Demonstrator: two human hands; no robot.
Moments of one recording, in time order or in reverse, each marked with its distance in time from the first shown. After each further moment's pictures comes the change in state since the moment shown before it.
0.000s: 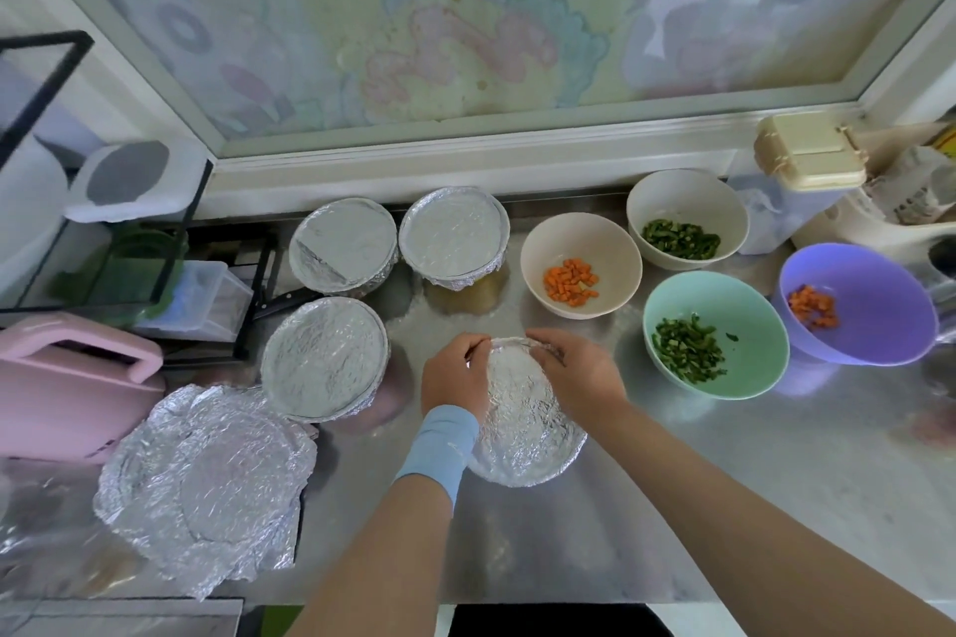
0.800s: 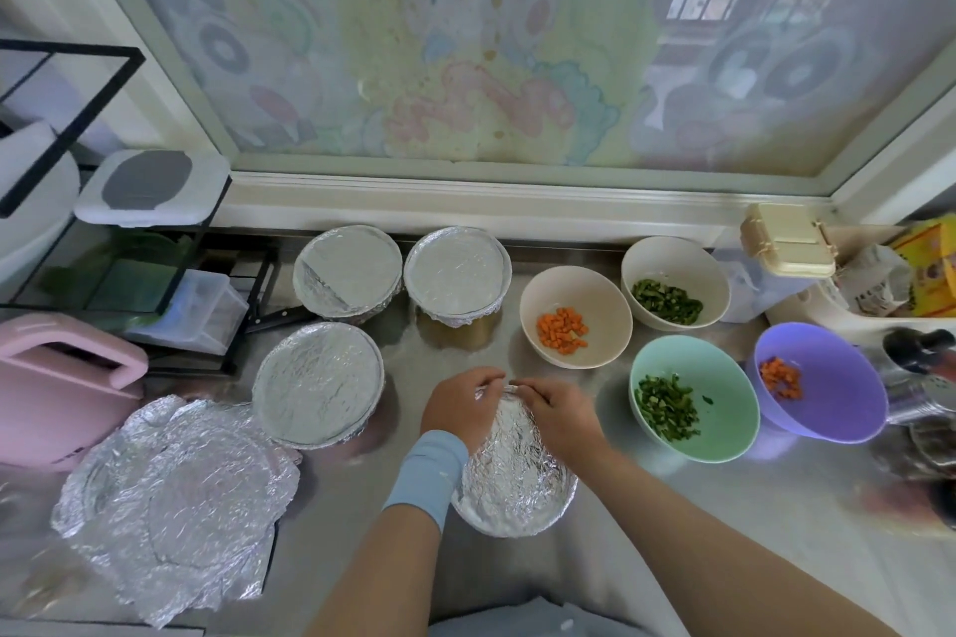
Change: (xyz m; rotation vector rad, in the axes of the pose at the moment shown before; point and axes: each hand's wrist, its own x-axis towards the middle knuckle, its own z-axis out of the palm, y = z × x) left_hand 0.011 0.014 -0.008 0.012 -0.189 0.077; right_hand 0.012 -0.010 0.002 0.072 -0.082 0.025
